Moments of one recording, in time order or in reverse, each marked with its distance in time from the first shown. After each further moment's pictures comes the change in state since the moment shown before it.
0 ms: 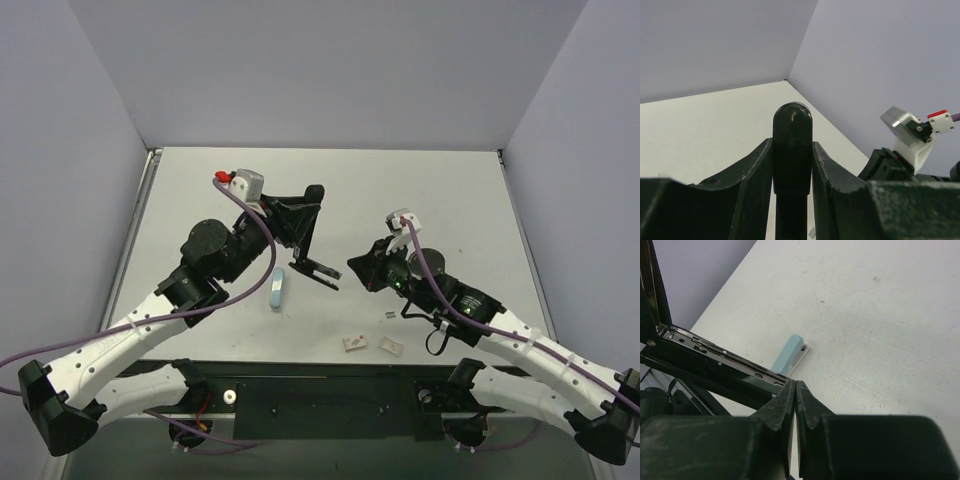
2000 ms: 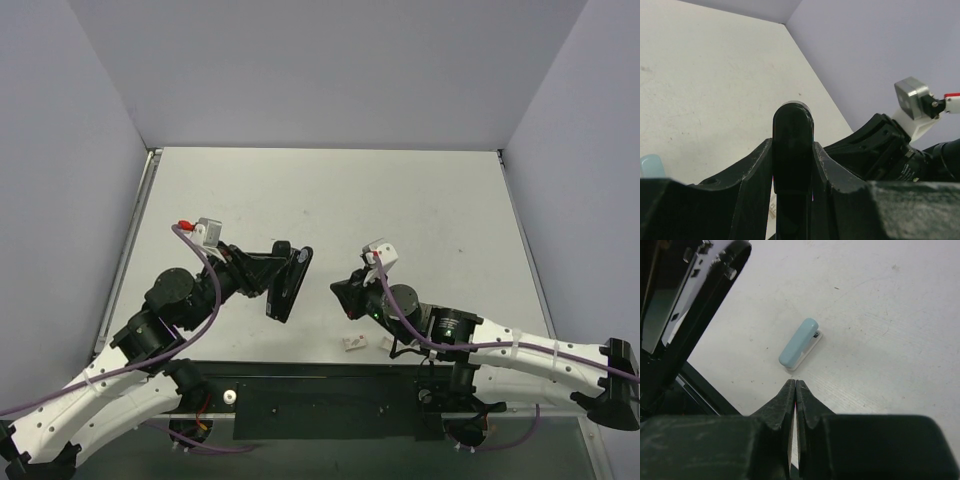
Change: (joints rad) left arm -0.002 -0.426 -0.241 -0.356 -0.022 -0.288; right arm 0.326 0.018 -0.093 0.101 0.335 0.002
